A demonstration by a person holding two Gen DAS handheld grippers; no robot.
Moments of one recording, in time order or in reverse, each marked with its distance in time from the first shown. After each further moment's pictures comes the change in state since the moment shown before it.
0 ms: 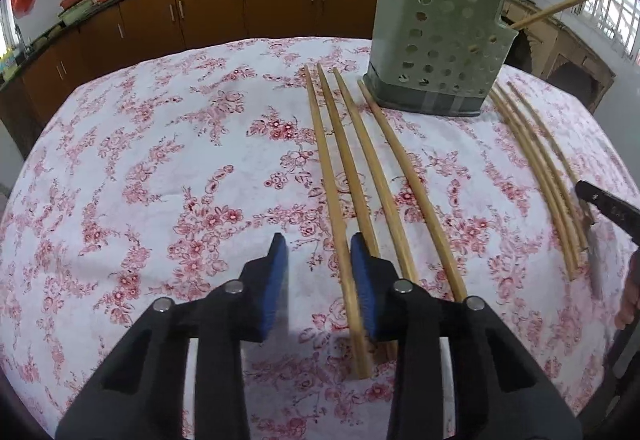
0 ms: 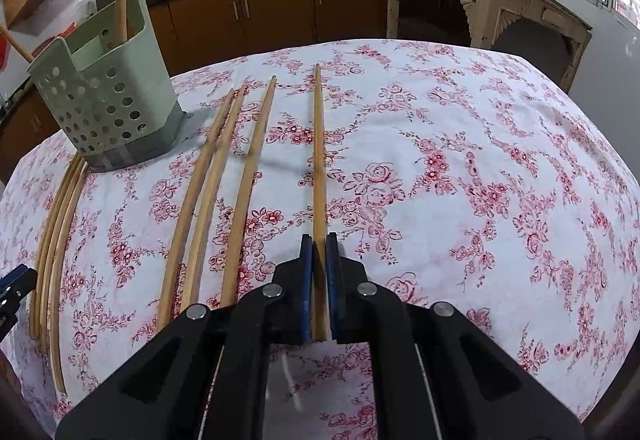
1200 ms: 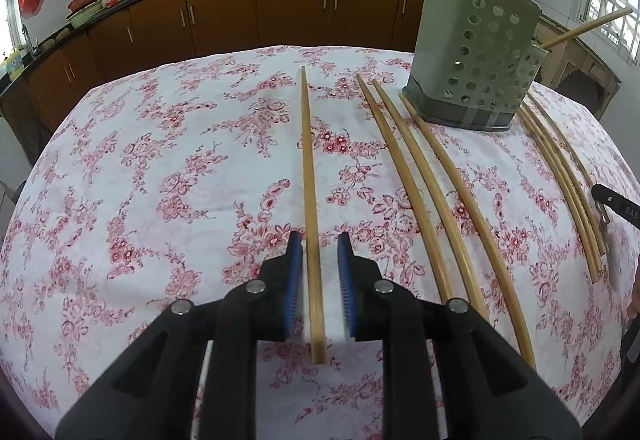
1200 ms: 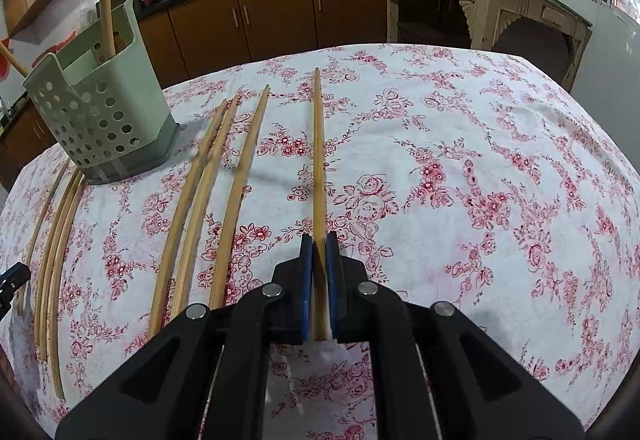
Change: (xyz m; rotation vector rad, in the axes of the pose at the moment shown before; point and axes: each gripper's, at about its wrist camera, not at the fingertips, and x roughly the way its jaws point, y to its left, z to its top) left arm 0.002 0.035 0.001 -0.014 -0.032 0.003; right arm 0.006 -0.009 0.007 0.020 -0.019 0.018
